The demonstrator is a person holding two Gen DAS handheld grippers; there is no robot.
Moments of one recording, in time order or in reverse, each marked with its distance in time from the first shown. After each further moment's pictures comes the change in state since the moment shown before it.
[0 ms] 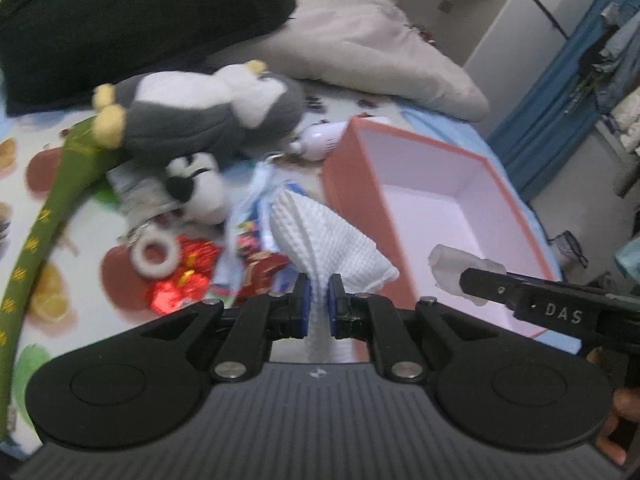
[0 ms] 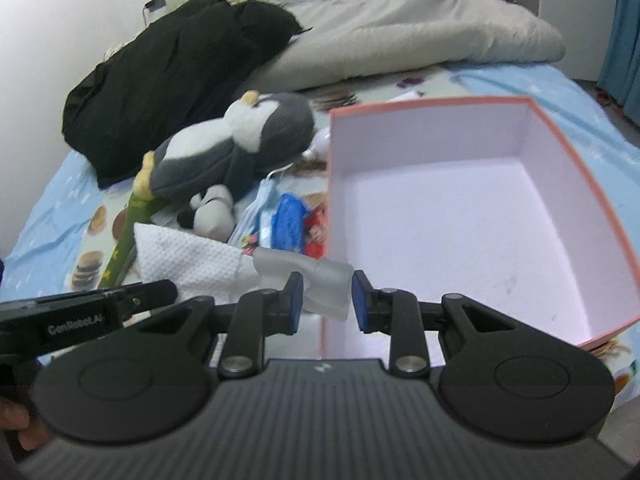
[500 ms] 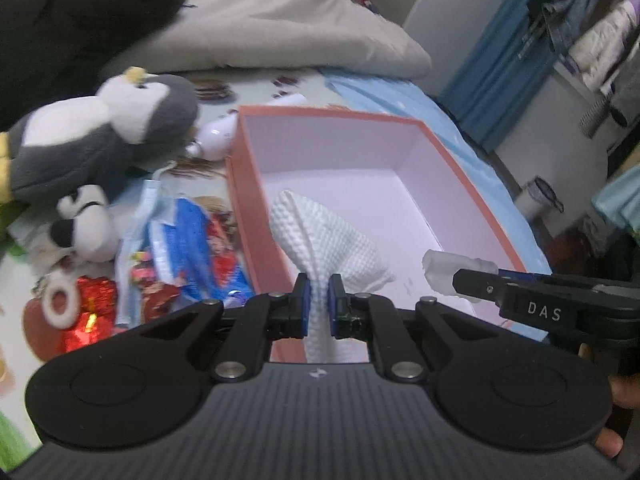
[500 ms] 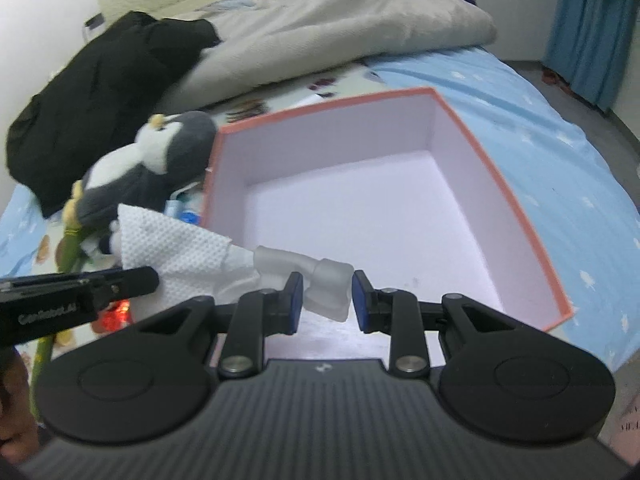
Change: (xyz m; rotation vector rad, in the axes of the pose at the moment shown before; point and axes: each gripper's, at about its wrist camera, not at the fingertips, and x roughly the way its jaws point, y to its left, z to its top) left arm 0.060 -0.093 0.021 0.171 0.097 -0.078; right arm 0.001 -0.092 0.006 0.114 0.034 -0.129
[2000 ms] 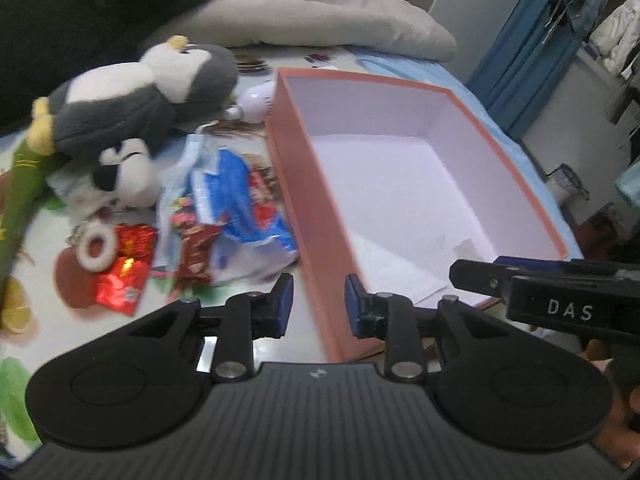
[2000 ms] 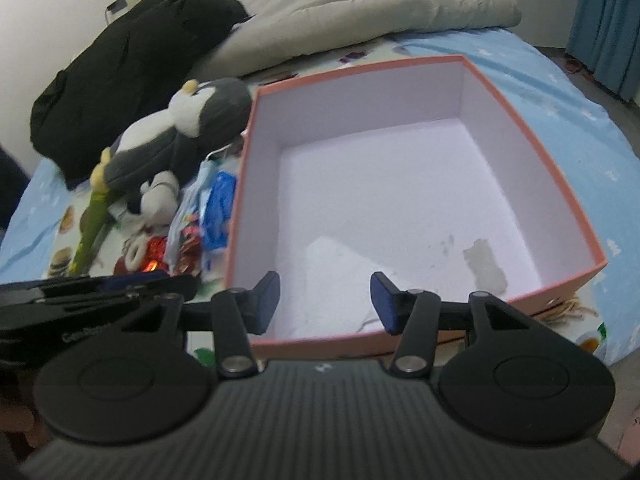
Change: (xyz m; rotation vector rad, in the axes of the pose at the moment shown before) left arm -0.022 0.020 -0.057 -0.009 0.016 0.110; right arm -0.010 0.037 -0.040 -0.052 0.041 0.097
